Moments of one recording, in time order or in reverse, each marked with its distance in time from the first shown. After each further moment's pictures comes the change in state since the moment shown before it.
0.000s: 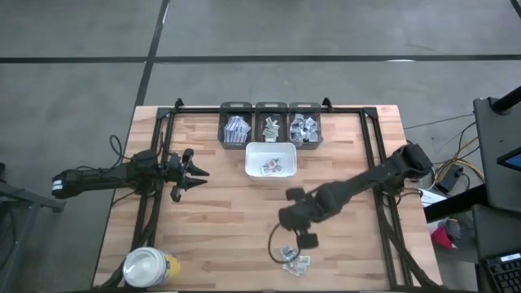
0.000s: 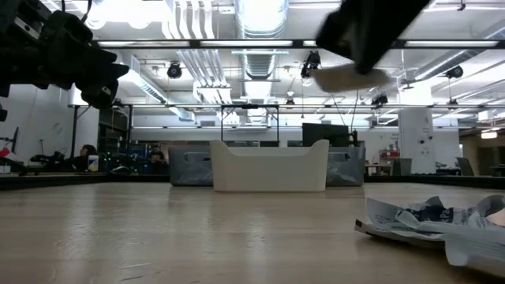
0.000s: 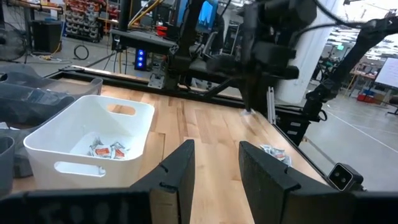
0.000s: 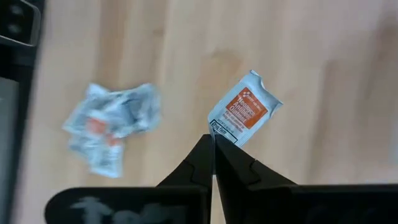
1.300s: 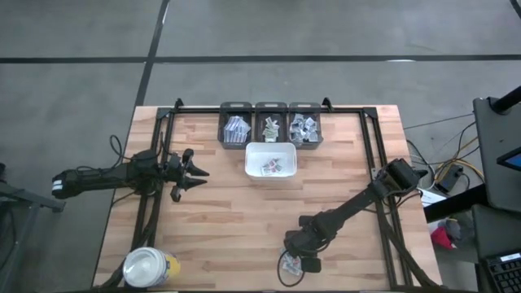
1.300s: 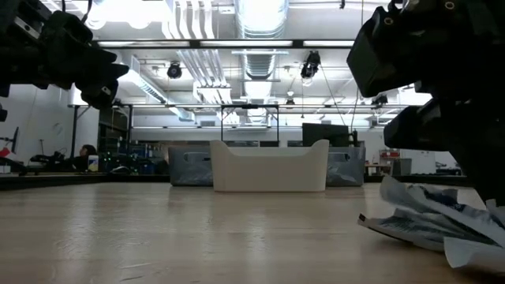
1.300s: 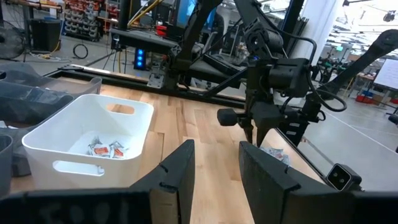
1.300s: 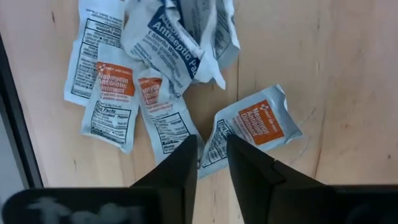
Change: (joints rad) left arm -0.001 0.000 0.000 -0.001 0.001 -0.007; right arm 0.140 0.198 -0.175 0.224 -0.188 0.348
